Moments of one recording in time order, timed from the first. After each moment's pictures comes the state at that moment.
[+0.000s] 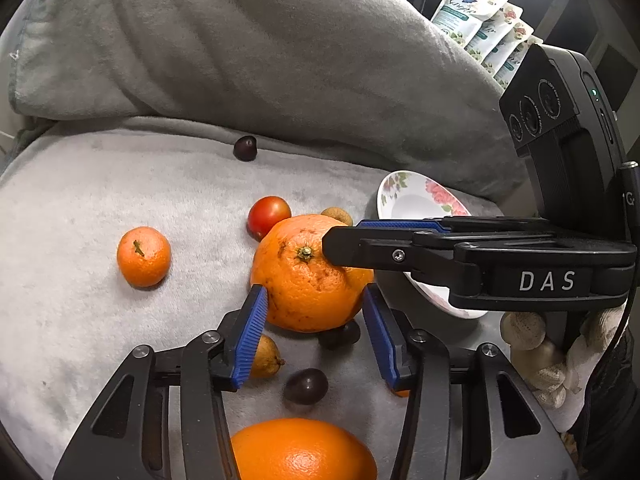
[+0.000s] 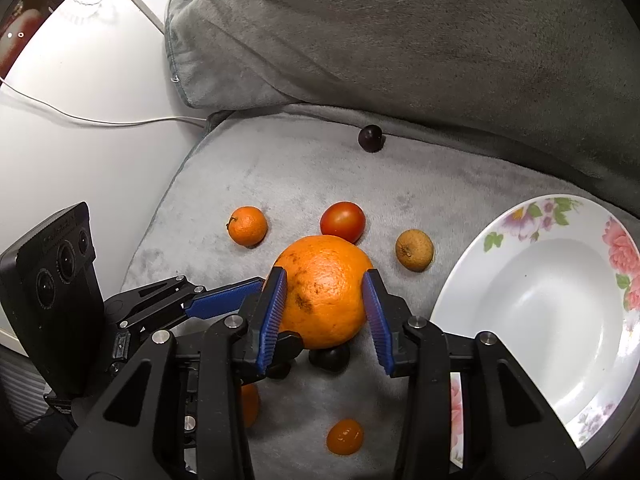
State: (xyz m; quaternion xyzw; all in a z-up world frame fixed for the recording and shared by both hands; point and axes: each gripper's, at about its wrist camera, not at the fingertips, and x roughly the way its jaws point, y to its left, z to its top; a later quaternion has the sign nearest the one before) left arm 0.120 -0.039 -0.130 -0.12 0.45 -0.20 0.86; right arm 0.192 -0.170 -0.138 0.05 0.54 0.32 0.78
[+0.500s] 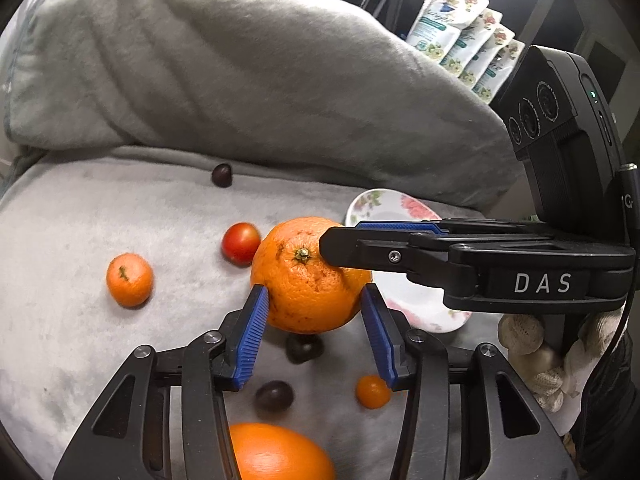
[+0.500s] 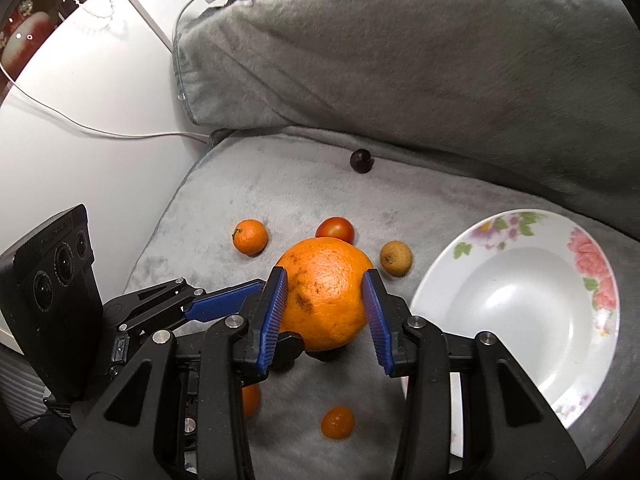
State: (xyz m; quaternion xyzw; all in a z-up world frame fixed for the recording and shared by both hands) left arm 0.118 -0.056 -0.111 -0.11 0.43 -0.22 0.87; right arm 0.180 -0.188 -0.111 0.05 0.52 0.30 0.80
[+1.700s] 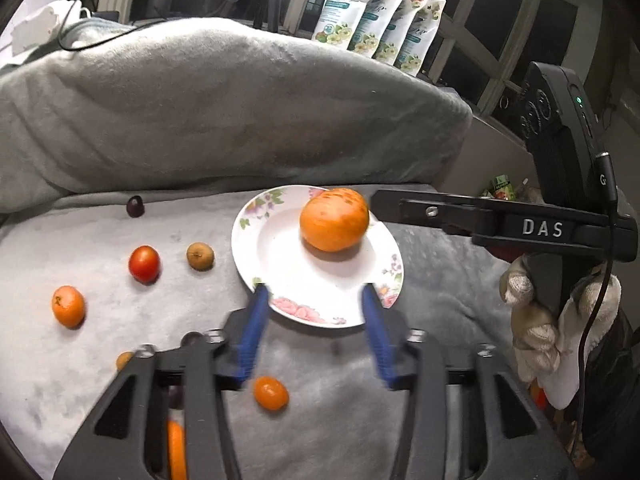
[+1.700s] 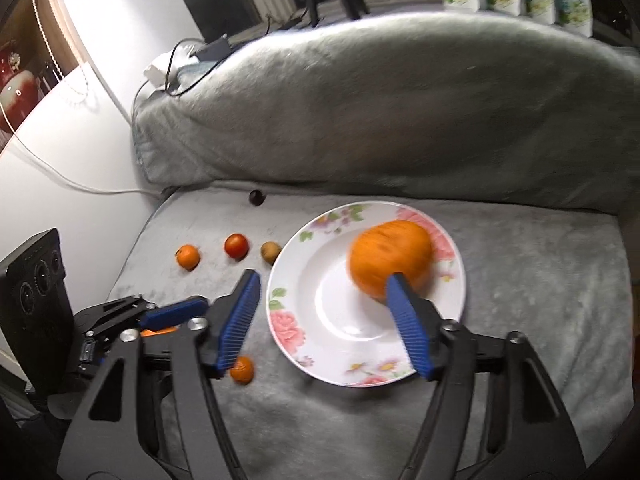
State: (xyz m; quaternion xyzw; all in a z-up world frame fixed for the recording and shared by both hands) left arm 0.086 -0.134 -0.084 -0.04 0.40 -0.27 0.88; right arm 0.137 -0.322 -0.074 0.09 0.45 0.20 0.87
